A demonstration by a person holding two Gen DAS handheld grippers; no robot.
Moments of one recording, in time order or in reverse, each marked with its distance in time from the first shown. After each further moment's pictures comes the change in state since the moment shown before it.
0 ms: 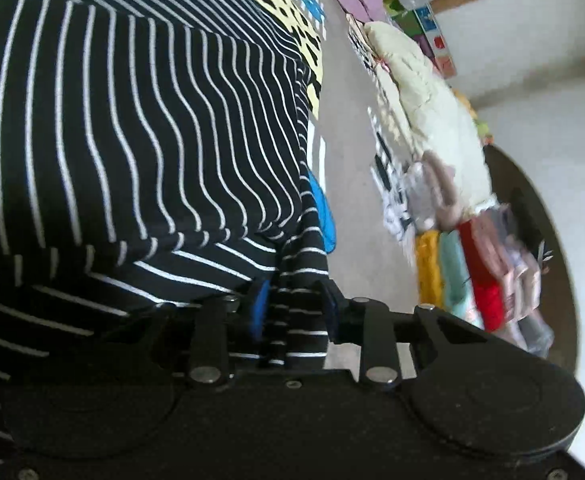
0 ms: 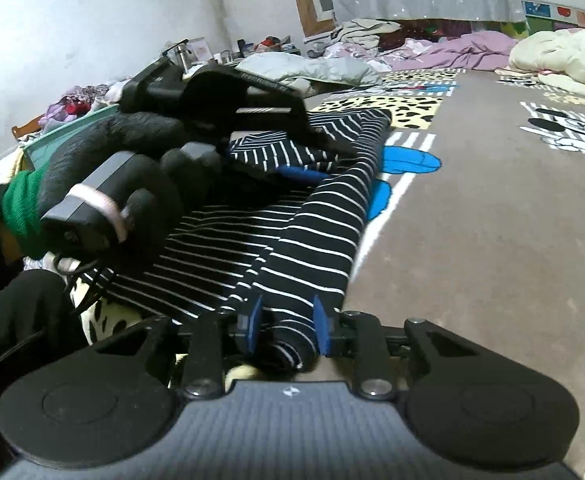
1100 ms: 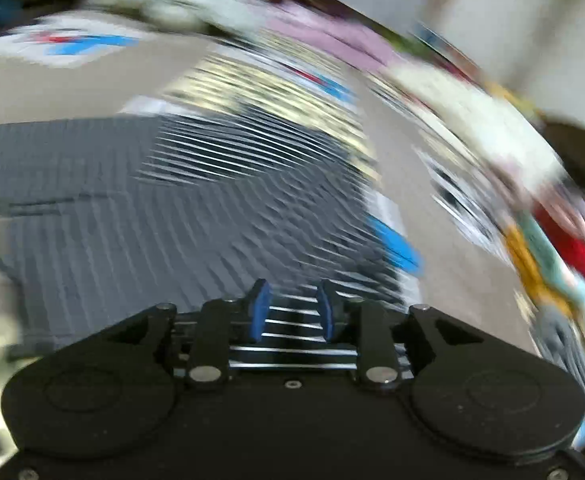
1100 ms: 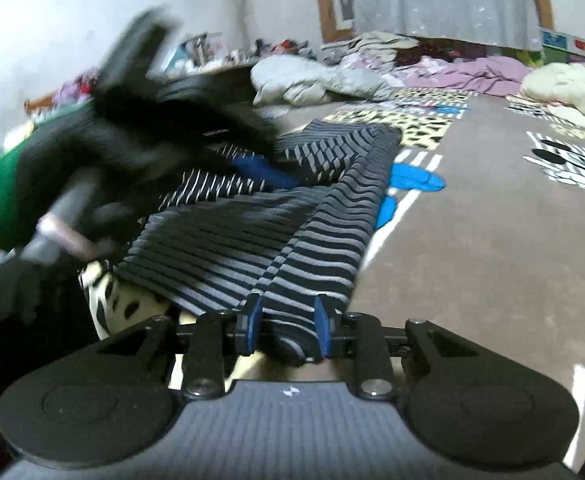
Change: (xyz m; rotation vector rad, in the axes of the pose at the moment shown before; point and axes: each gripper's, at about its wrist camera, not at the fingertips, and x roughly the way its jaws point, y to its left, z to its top) left arm -0.130 0.001 -0.026 0.262 -0.342 0.419; right arm -0.017 0.001 -0.001 -0.075 -0.039 0.001
